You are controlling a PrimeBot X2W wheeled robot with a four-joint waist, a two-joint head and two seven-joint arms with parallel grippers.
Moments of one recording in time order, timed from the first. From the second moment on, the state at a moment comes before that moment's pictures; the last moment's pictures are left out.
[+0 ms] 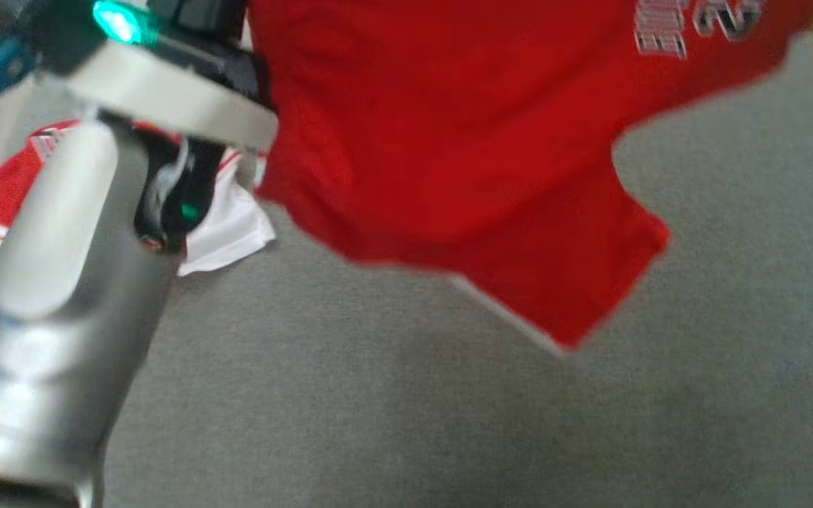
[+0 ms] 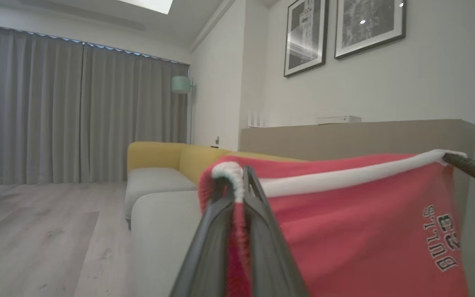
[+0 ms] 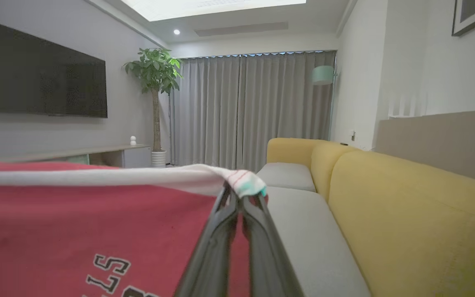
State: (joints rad) left arm -0.83 0.27 -0.45 0.07 -0.64 -0.04 0.05; right arm -0.63 -0.27 -0.04 -0.20 0.34 0.13 0.37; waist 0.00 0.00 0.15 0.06
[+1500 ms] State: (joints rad) left arm -0.13 0.26 -0.62 0.13 -0.73 0.02 -0.13; right arm 0.22 -0.10 -0.05 -0.15 0.38 0.13 0.32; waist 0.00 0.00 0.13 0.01
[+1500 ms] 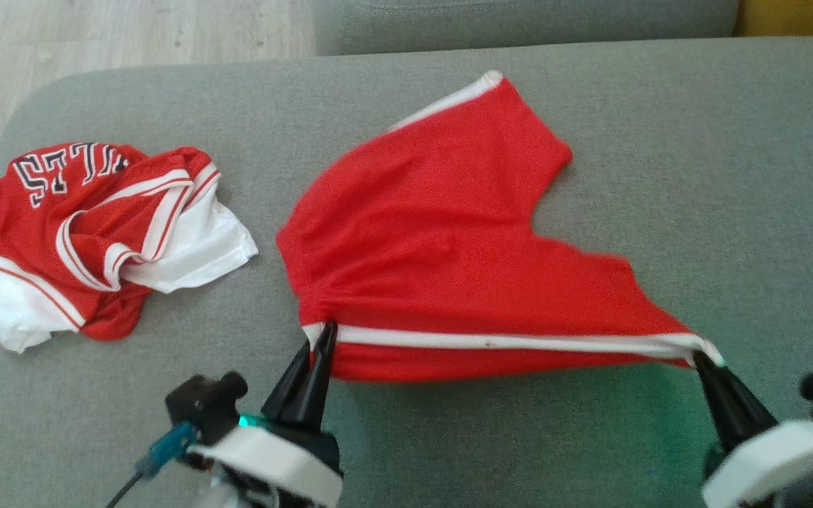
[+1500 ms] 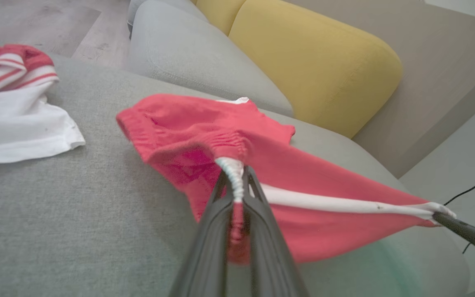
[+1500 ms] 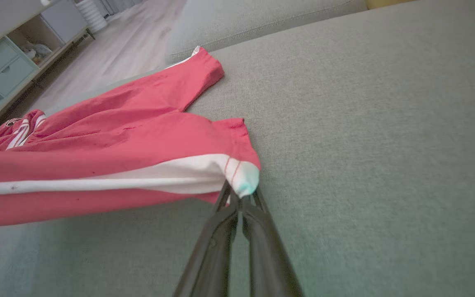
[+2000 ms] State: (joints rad) left arm 0.06 0.34 -0.64 -0.29 -0.87 0.14 0.08; right arm 0.23 -0.06 -0.16 -0.44 0.33 0.13 0.69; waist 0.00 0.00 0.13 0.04
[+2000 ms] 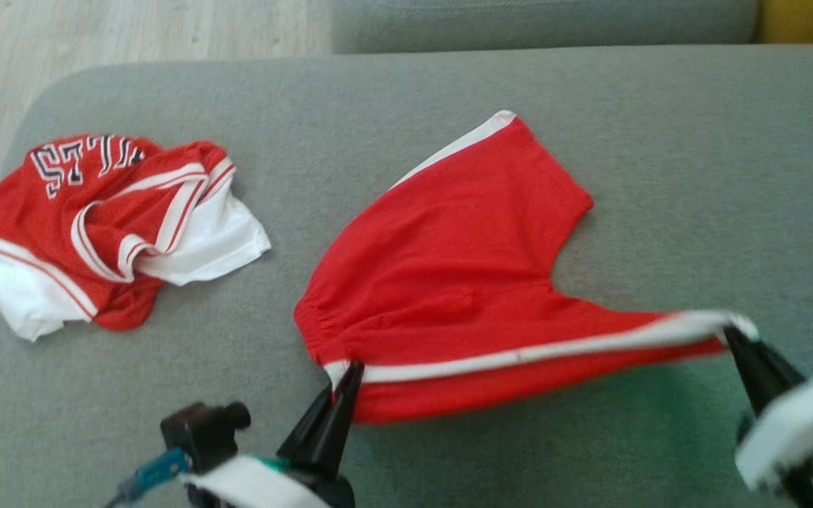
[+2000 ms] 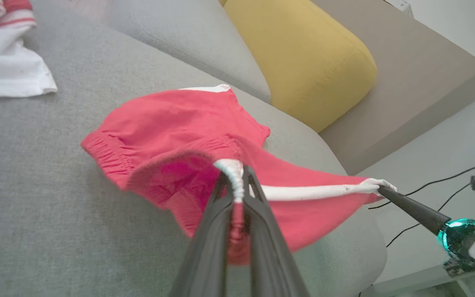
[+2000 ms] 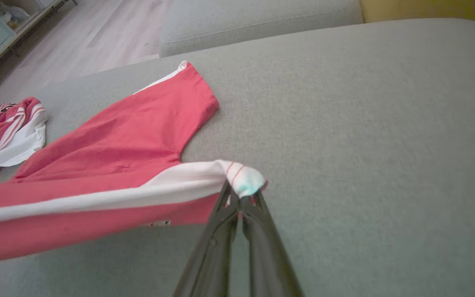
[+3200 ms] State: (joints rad) left arm -0.53 0.07 -0.65 0.43 -1.07 -0.12 -0.07; right arm -0.81 -0.30 0.26 0.66 0.47 0.13 0.25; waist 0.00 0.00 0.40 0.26
